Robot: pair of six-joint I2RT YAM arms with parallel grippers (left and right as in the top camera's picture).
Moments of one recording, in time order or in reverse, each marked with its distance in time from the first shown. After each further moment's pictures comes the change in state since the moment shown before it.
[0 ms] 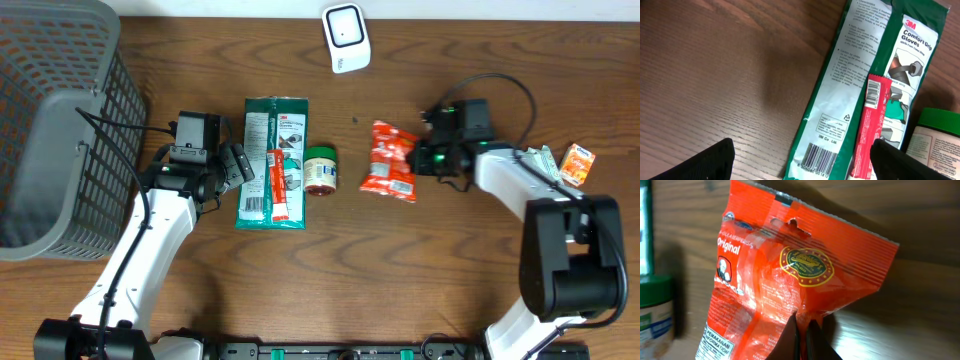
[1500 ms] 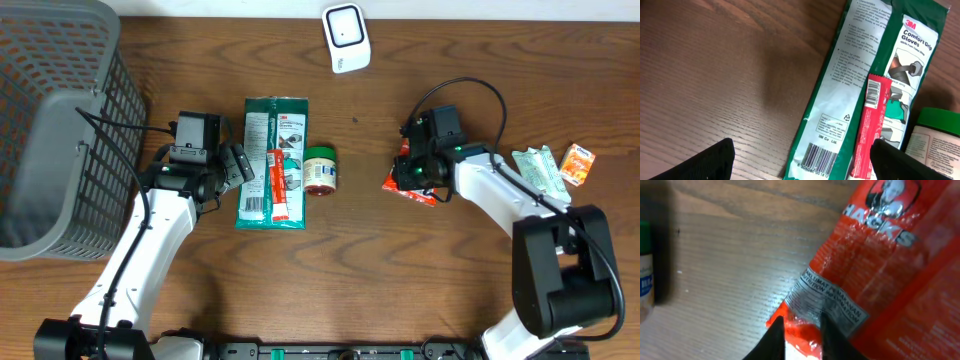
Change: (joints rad) left arm 0.000 0.000 0.000 0.000 0.000 0.000; right arm 0.170 -0.048 -0.002 -0.132 0.173 -0.027
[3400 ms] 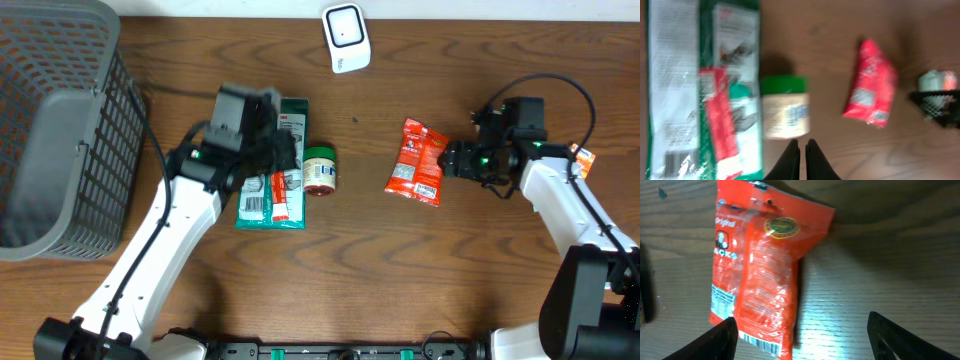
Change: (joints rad) left arm -0.208 0.037 0.253 -0.028 0.347 0.023; right arm -0.318 -0.150 0.014 -0.140 -0.049 -0.070
